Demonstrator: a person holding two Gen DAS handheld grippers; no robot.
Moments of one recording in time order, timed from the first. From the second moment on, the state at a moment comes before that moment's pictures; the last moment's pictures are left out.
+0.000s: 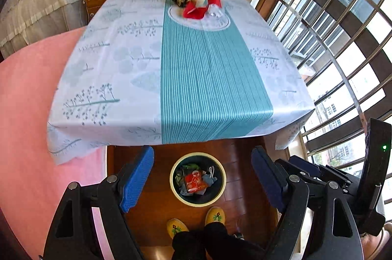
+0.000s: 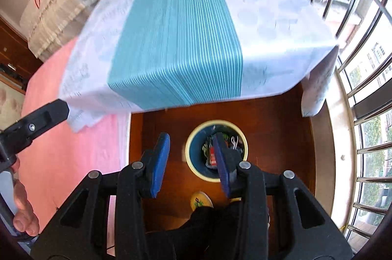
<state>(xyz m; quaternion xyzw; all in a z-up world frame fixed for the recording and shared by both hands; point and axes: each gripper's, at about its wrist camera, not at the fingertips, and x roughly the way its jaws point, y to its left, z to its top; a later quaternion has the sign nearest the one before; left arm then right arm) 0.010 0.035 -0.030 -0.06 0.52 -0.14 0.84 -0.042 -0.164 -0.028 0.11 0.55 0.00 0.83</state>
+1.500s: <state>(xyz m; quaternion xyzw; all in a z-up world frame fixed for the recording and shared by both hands) 0.491 -0.088 -0.057 -0.11 0.61 -0.03 0.78 0.405 -0.289 -0.021 0.06 0.54 0.12 0.83</state>
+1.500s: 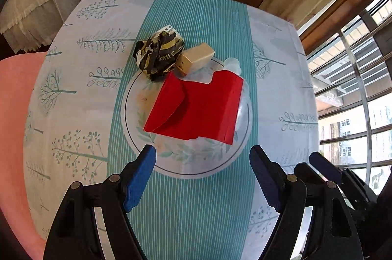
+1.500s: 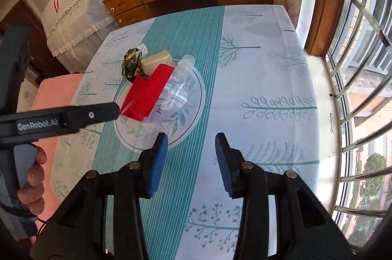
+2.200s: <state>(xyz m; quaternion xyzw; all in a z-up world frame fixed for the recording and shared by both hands) 0.534 -0.045 -0.114 -0.14 0.63 0.00 0.76 0.467 -0.253 -0.066 0.10 0.57 0.18 0.80</state>
